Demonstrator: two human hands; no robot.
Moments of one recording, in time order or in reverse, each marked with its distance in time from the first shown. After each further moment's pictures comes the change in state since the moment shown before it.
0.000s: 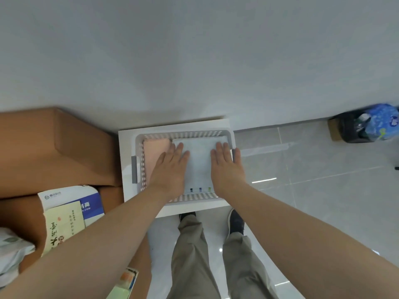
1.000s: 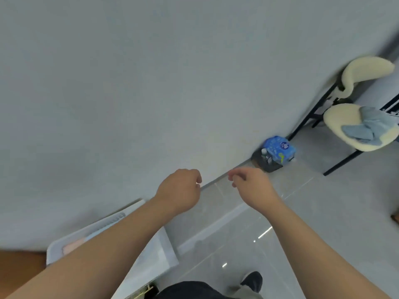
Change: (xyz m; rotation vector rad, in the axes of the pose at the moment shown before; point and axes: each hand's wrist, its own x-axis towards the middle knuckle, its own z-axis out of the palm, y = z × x) left_hand -0.041 0.449 -0.277 -0.083 0.209 0.235; right_hand -0.307 0.408 0.016 1.486 0.652 0.372
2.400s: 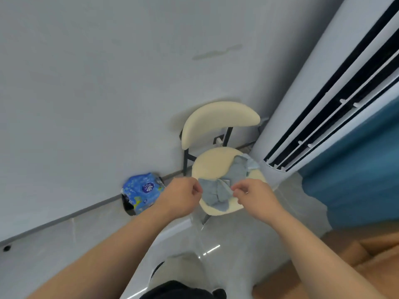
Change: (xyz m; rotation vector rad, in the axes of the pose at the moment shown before) left_hand 0.542 0.913 0.205 -0.336 -0.016 -0.060; right_hand 0.407 0.483 -0.903 -0.259 -0.134 0.022
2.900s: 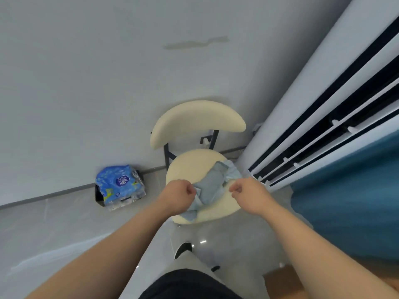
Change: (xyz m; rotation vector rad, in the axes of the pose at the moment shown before) left_hand 0.133 0.097 0.097 -0.165 -0.022 -0.262; right_hand 0.140 0.103 -0.120 -0.321 -0.205 -0.038
